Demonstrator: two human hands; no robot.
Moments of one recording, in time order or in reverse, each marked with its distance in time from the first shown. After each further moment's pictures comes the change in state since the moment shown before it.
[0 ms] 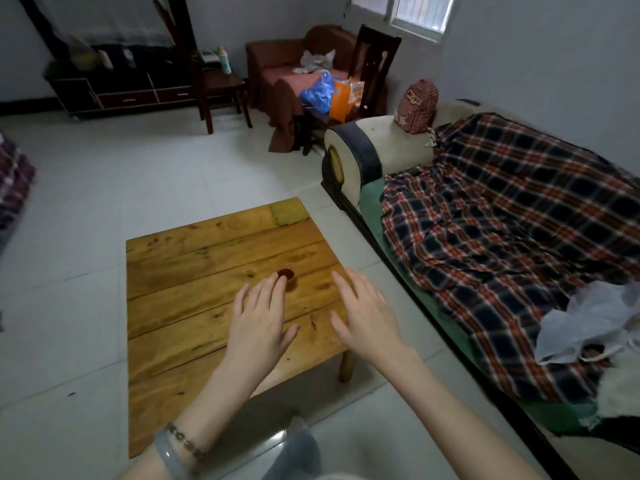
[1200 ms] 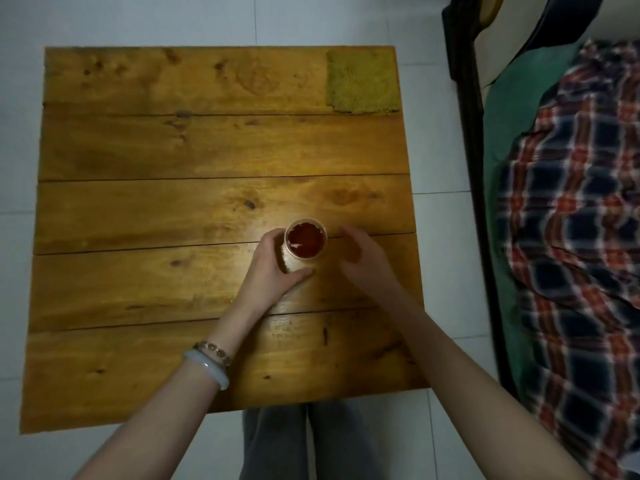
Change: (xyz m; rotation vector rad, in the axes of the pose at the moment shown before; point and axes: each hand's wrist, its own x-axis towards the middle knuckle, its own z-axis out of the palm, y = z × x) left_hand 0.171 -0.100 0.375 -0.930 -0.285 -0.820; right_hand 0.270 0.152 0.345 0.662 -0.684 0.249
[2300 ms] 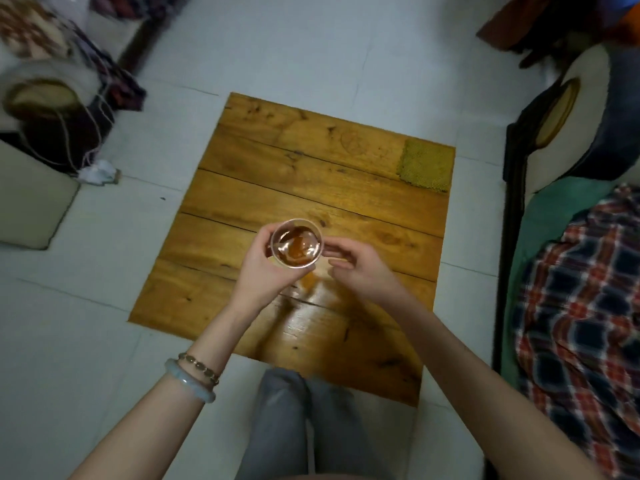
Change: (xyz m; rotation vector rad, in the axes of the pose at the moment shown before) left_hand -0.153 0.108 -0.134 -0.342 0.448 0.032; right_hand -0.102 -0.185 -0.023 0.137 -0.480 -0.301
